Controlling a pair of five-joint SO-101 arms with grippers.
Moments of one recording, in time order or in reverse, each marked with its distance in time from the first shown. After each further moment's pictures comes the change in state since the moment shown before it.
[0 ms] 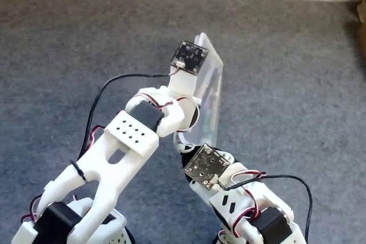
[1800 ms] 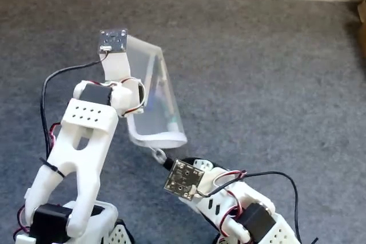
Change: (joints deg) left arm -27.9 0.0 -0.5 10.0 4.1; right arm -9.7 0.2 11.4 -5.8 5.1
